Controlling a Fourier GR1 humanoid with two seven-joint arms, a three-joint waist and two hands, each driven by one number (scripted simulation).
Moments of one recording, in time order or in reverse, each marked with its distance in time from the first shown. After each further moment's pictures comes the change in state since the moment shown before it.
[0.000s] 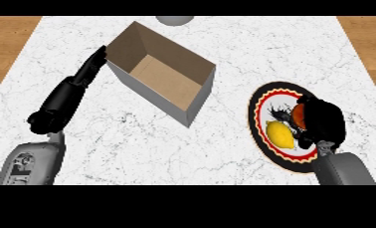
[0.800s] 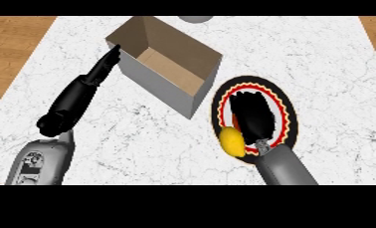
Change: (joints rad) left arm -0.021 -0.034 -0.043 -0.037 -0.008 -0.036 0.016; right arm -0.129 0.187 0.291 0.020 0.121 -0.095 -0.142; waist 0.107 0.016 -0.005
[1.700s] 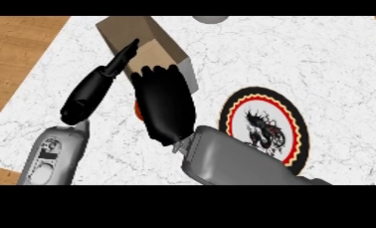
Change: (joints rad) left arm -0.092 -0.029 -0.042 0.065 -0.016 -0.016 0.001; right arm -0.550 0.111 0.360 -0.092 -0.373 -0.074 0.403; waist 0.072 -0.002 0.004
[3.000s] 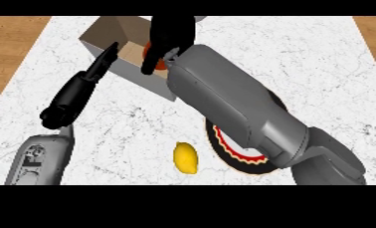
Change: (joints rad) left arm 0.062 0.035 0.065 -0.001 0.001 0.020 -0.033; right arm -0.471 0.002 -0.140 0.658 -0.515 -0.020 0.130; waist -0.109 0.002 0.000
